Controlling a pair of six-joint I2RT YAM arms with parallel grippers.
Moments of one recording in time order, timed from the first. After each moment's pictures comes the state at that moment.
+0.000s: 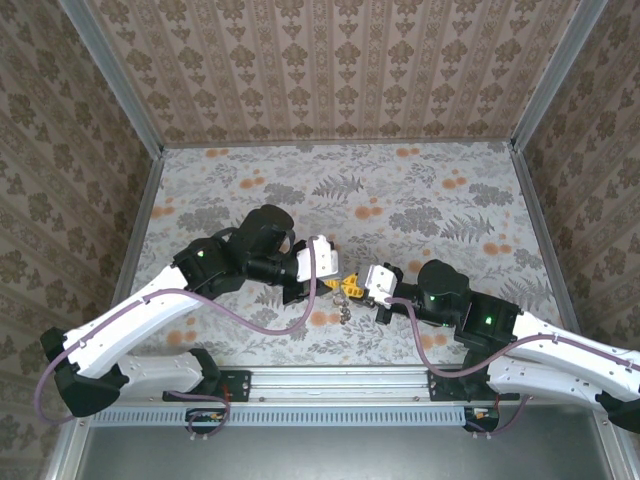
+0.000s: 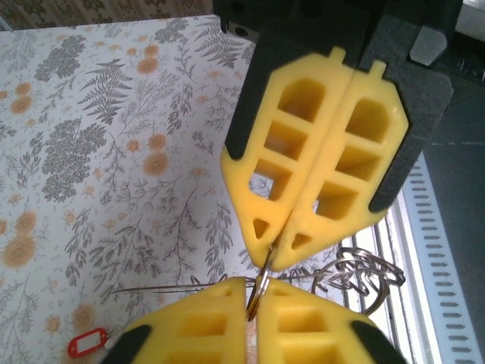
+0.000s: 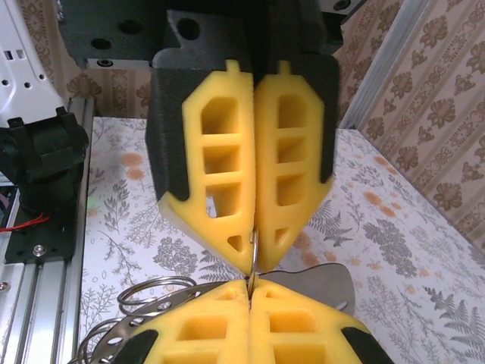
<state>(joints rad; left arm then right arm) -1.01 1.13 1.25 -0.81 0.43 0.45 1.06 0.77 0.72 -0.17 -0.04 -0.30</state>
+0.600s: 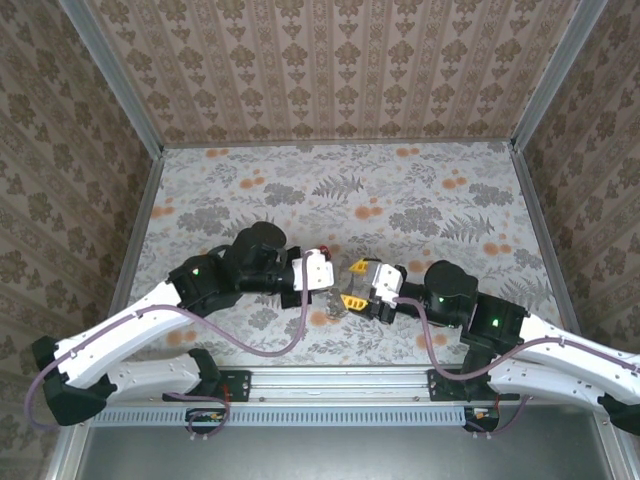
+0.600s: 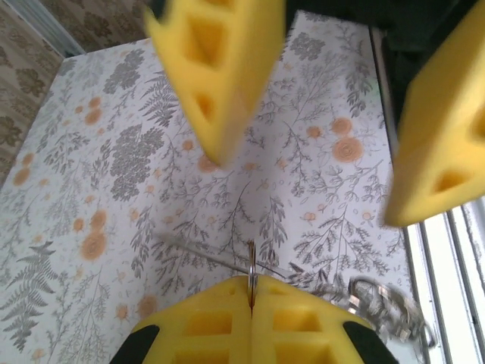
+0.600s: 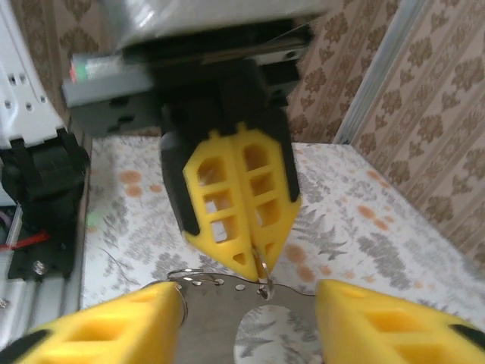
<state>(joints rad) -1.06 1.01 1.08 -0.65 0.25 0.52 1.05 0.72 0.72 -0.16 -0.04 -0.27</state>
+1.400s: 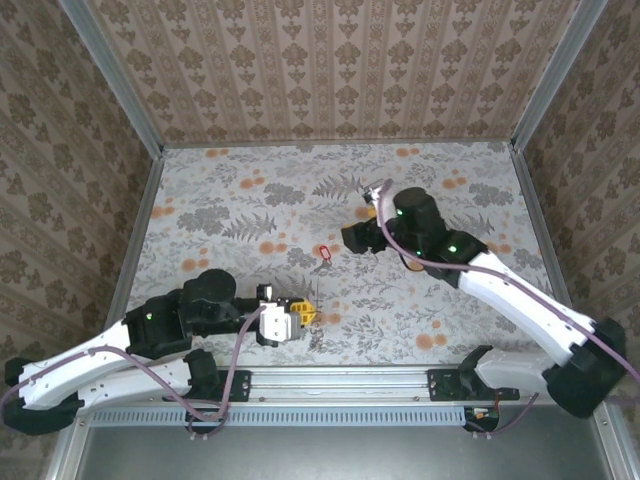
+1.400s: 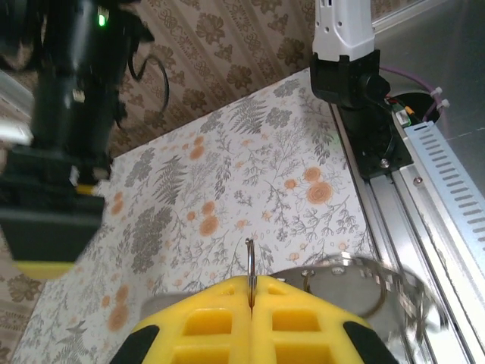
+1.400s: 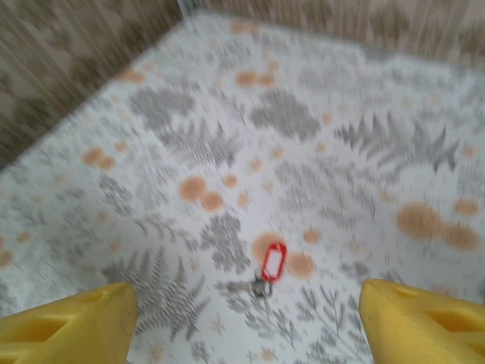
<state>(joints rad) -1.26 0.65 0.86 -0.55 0.18 0.58 0.62 1.23 1.03 -0.35 -0.09 0.17</state>
